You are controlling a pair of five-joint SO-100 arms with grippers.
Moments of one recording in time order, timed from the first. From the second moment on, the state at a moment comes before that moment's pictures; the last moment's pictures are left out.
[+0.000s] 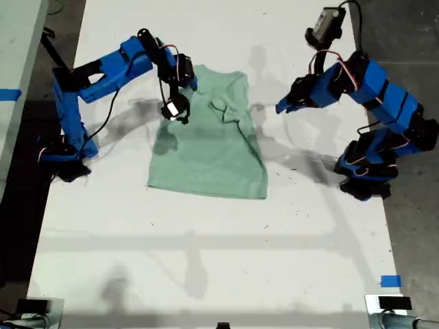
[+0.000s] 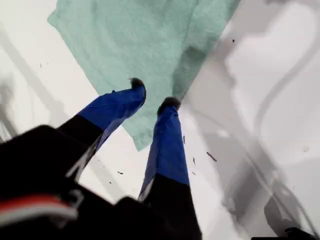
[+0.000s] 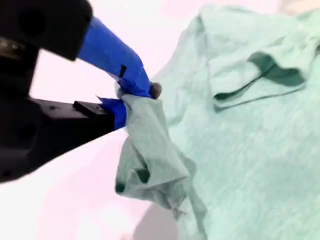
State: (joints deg) arm 0 -38.0 63.5 57.3 73.1 36.0; arm 1 24.9 122.3 93.4 85.6 -32.3
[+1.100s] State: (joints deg) arm 0 -32.3 75.9 58.7 76.9 39.4; arm 1 15.0 141.0 118.5 79.5 -22.6
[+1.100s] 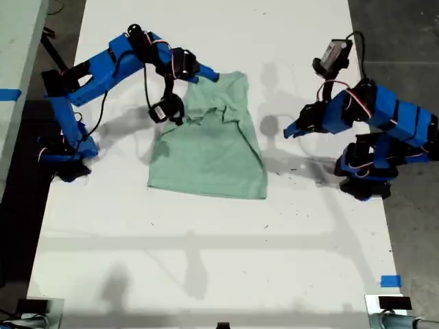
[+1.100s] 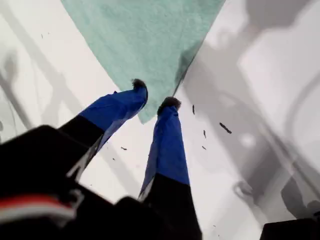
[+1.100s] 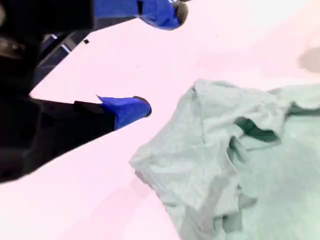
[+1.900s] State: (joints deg) arm 0 -3.0 100.6 83.3 95.4 24.2; arm 1 4.9 125.1 119.3 74.3 -23.4
